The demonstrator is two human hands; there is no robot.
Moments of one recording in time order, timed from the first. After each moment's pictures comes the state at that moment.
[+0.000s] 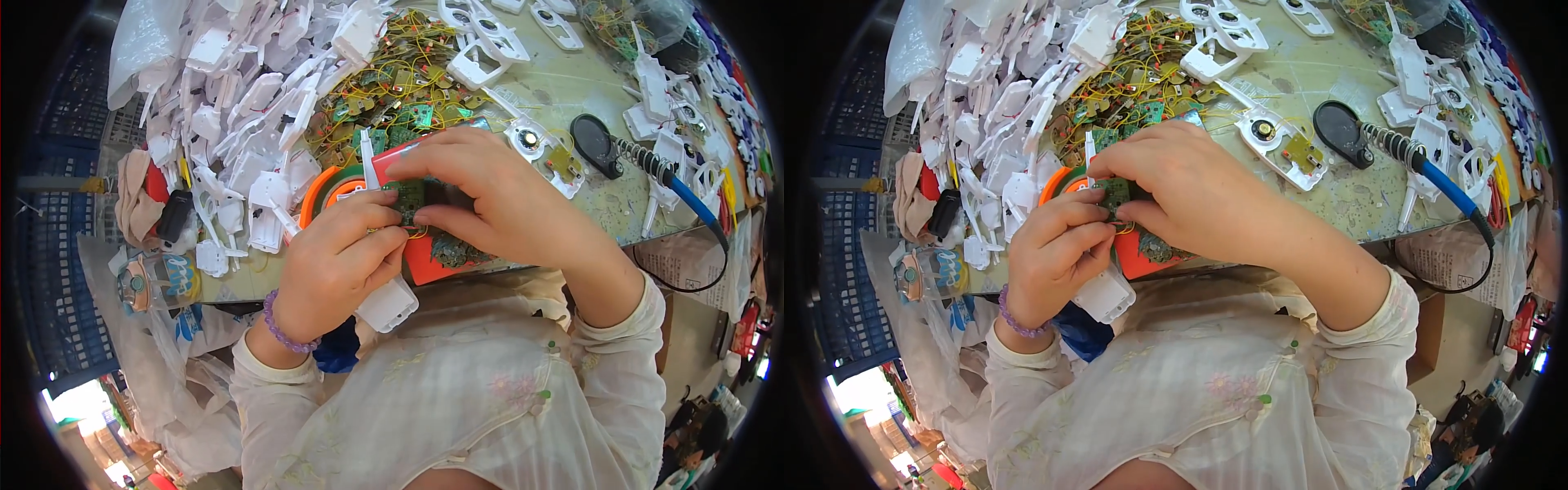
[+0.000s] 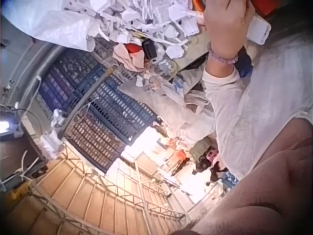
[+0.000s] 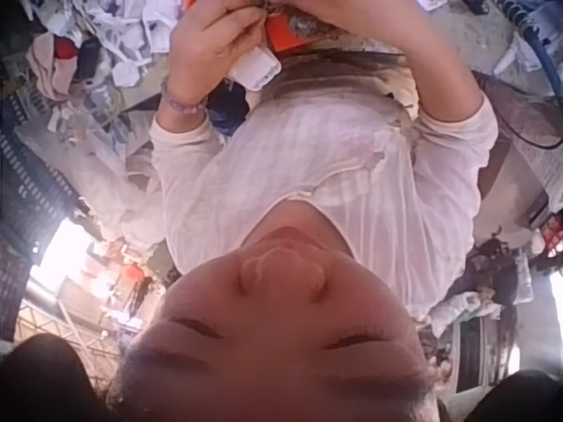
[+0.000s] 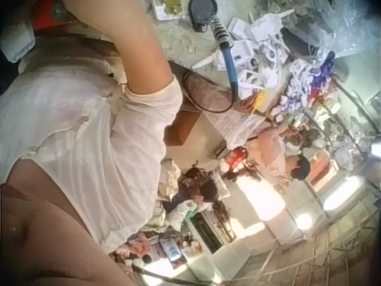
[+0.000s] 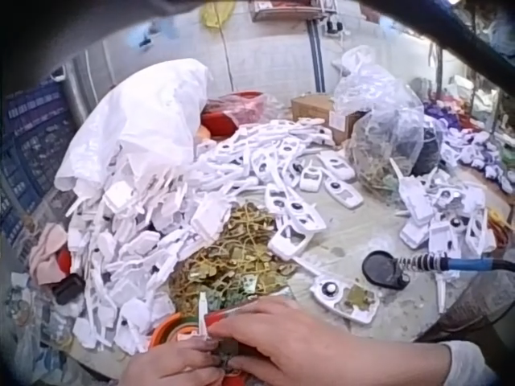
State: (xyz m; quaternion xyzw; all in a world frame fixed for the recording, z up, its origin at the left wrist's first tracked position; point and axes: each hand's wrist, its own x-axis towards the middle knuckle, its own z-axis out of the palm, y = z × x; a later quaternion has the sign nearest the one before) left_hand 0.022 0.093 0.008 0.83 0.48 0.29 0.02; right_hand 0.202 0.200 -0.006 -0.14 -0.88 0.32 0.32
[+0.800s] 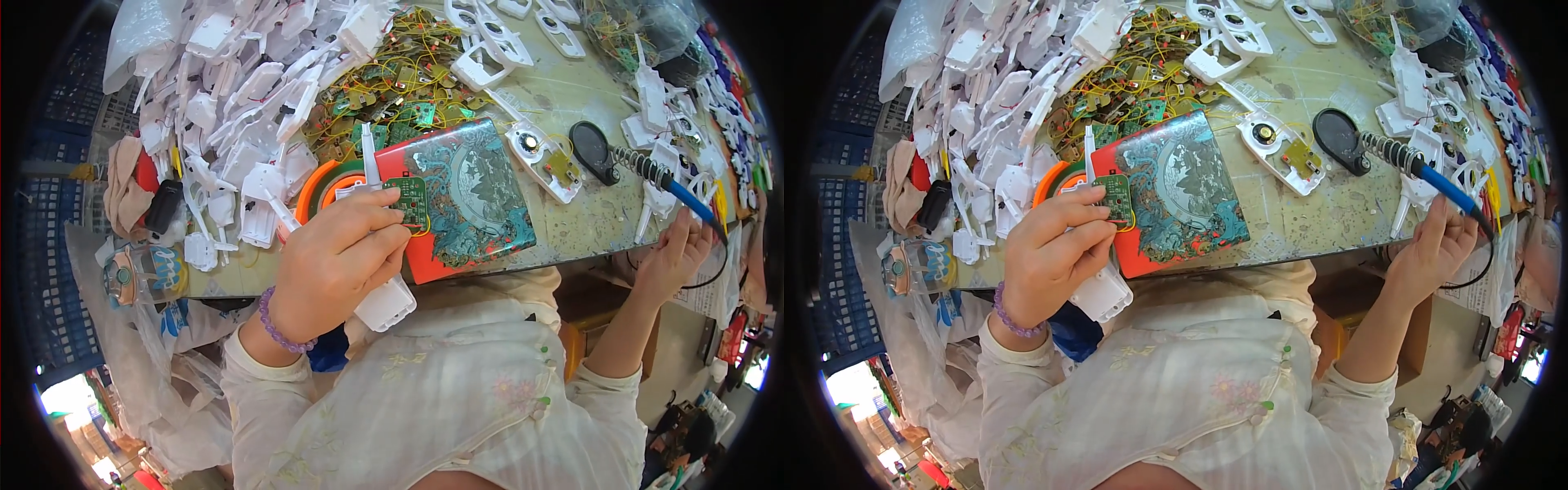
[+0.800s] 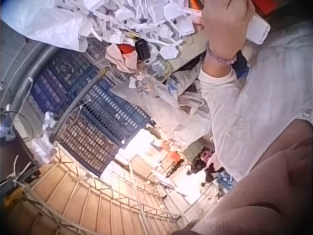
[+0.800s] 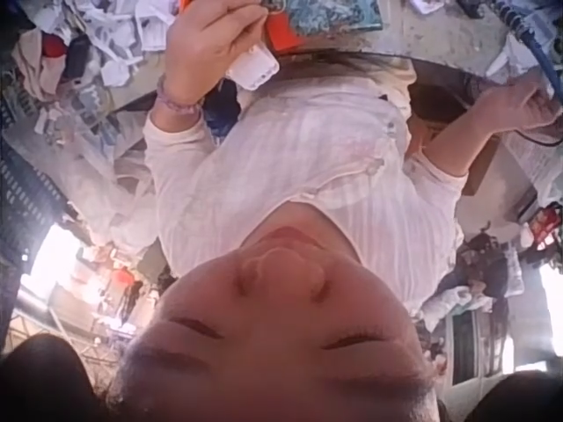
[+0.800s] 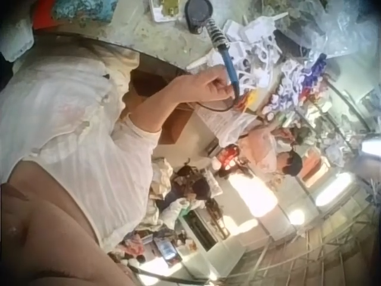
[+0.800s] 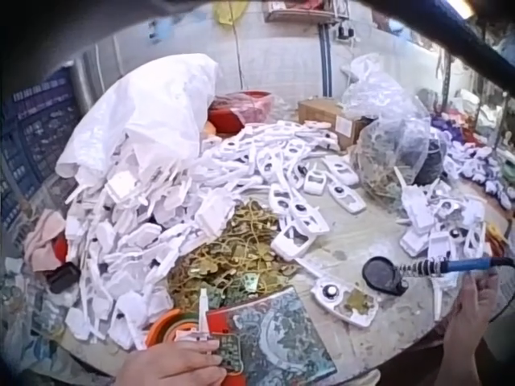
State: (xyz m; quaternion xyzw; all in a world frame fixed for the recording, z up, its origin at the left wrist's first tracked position) left_hand 0.019 0.087 0.003 0.81 0.50 0.30 0.03; right_hand 0.381 0.191 -0.051 -0.46 -0.47 0.20 0.72
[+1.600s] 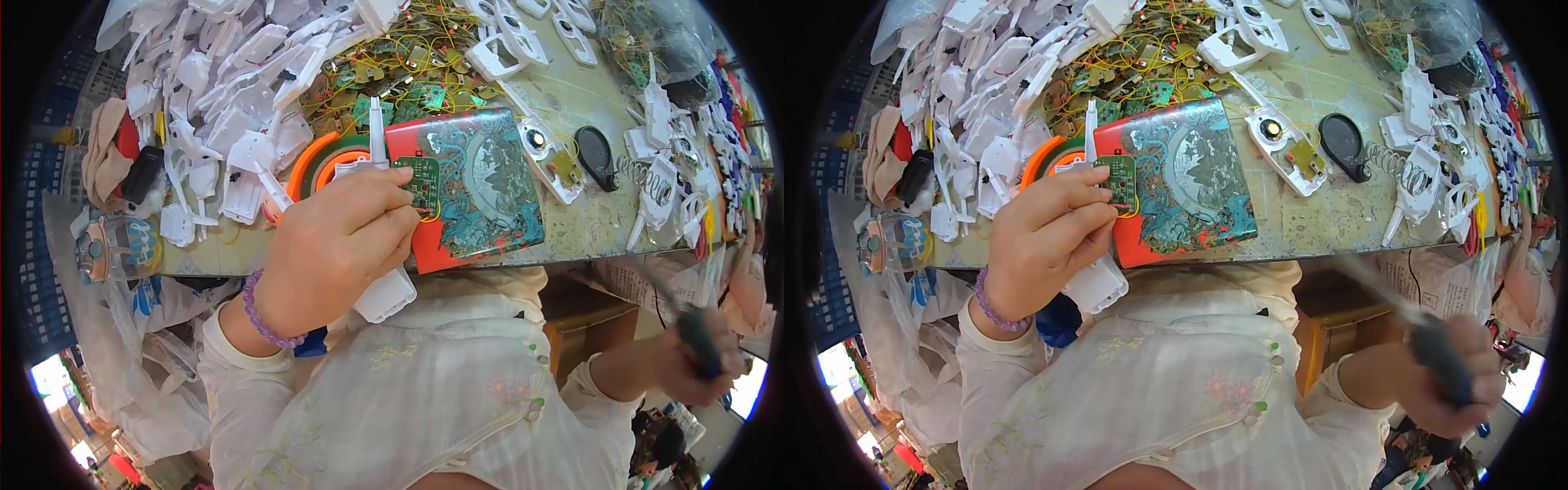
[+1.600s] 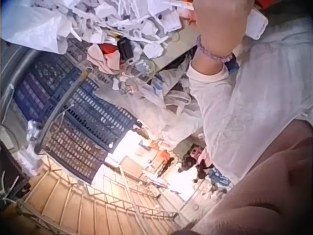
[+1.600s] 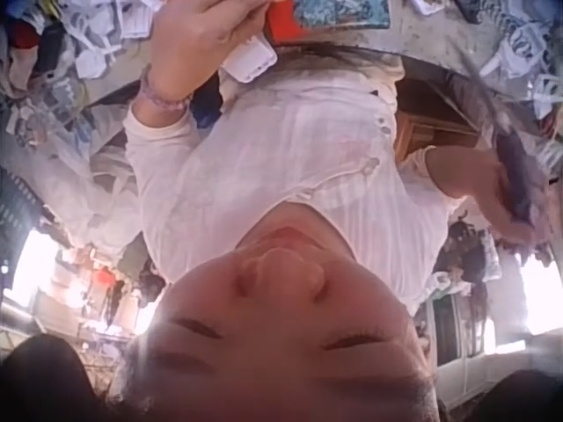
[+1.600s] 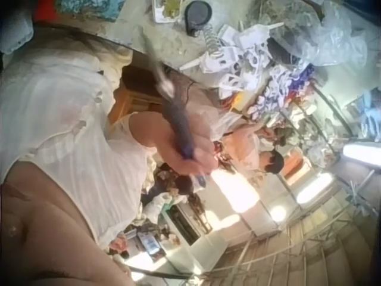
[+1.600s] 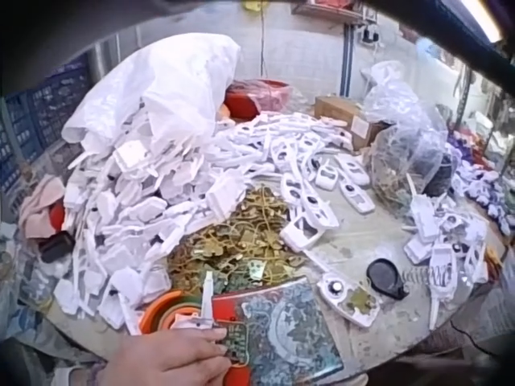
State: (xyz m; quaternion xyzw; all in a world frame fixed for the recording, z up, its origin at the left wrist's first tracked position) left_hand 0.021 0.087 0.000 0.80 0.50 0.32 0.03; right_hand 0.386 0.130 0.036 -0.18 -0.60 0.22 0.74
